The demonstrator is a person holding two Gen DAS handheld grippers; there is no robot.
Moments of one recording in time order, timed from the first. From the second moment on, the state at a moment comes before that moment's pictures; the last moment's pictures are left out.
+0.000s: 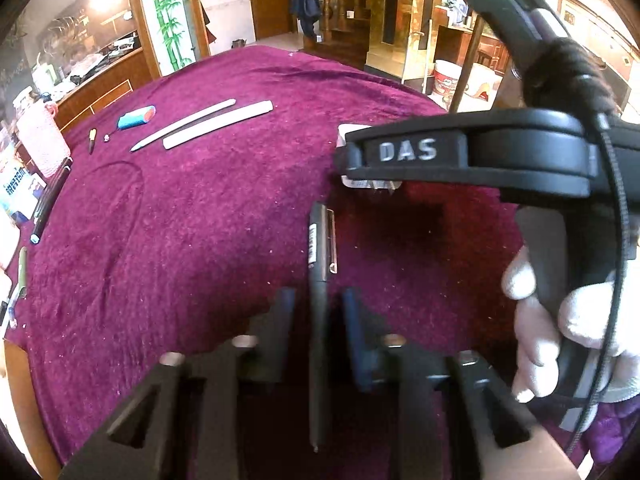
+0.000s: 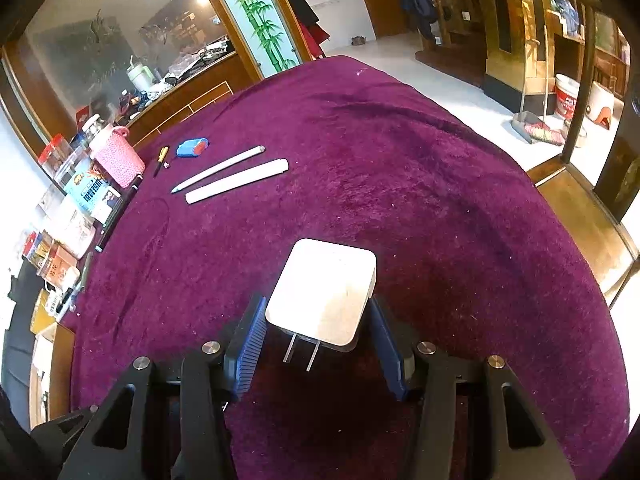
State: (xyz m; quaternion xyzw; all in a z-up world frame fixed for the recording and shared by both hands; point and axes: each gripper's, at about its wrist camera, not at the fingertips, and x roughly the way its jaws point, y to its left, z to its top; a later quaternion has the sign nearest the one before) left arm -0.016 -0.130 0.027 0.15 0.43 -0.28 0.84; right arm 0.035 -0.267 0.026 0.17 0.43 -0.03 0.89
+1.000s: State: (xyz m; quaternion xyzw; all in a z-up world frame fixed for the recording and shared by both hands) left arm -0.065 -0.048 0.087 0.07 0.40 -0.20 0.89; right arm 0.035 -0.266 0.026 0.17 0.42 -0.03 0.89
